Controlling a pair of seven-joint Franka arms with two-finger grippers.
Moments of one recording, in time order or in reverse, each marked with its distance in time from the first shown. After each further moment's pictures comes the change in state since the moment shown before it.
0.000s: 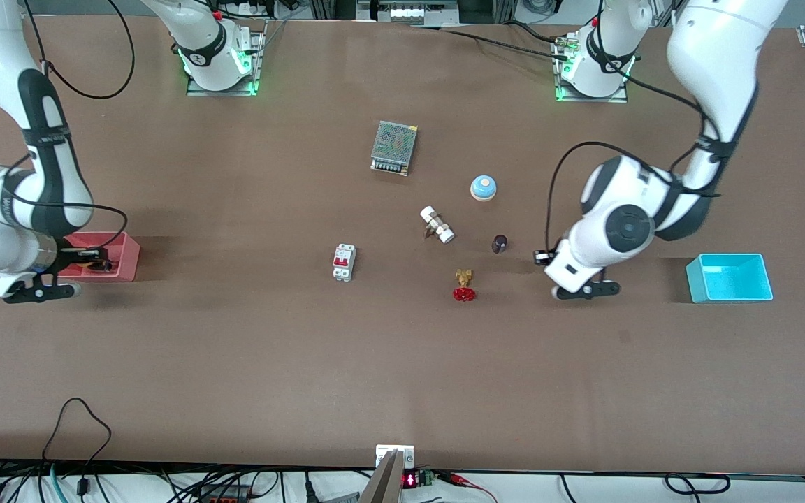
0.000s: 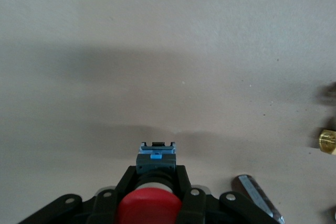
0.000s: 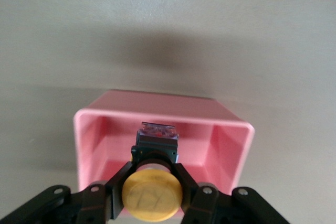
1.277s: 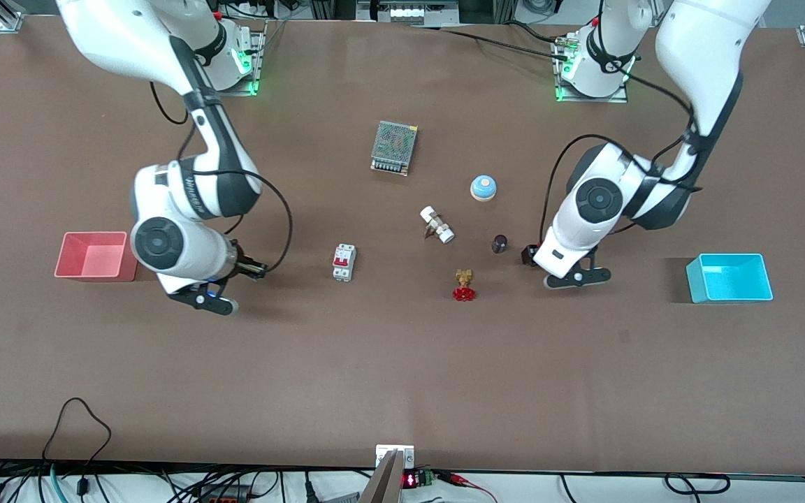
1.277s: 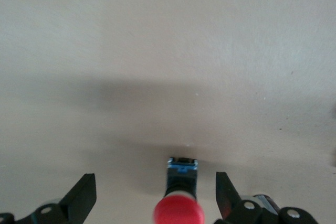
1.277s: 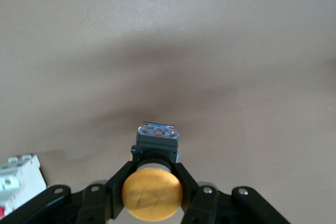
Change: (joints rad) left arm -0.009 -0.087 0.001 -0.071 0.164 0.056 -0.138; right arm 0.520 0.088 0.025 0.150 0.204 -0.061 0.885
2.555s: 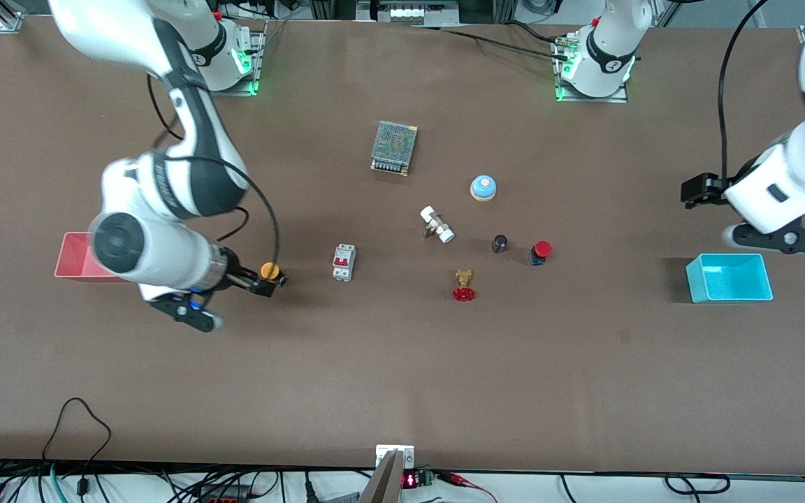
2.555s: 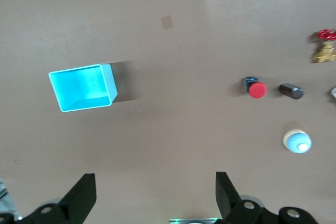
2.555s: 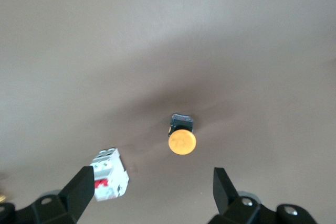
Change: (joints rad) left arm 0.156 -0.151 0.034 0.693 -0.146 -0.941 0.678; right arm -0.031 -0.031 -0.028 0.290 0.110 -0.207 0.026
